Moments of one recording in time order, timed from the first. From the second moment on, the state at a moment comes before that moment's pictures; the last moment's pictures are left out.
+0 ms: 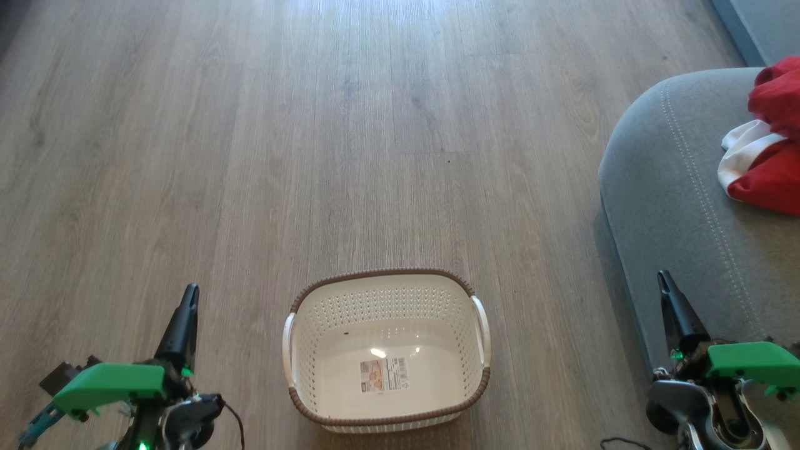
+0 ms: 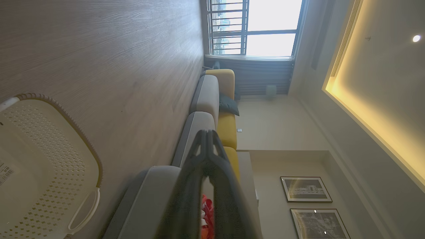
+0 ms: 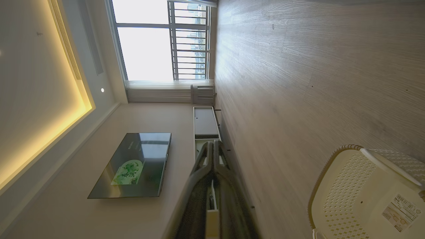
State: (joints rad) left arm -0.06 0.04 0.08 0.28 -1.60 -0.12 0.11; right arm -0.05 -0.05 -0.13 0.28 1.60 0.13 0.11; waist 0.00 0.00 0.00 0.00
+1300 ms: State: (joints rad) left arm -0.06 0.04 0.08 0.28 -1.60 -0.12 0.11; right arm -0.05 -0.05 -0.13 0.28 1.60 0.13 0.11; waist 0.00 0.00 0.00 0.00
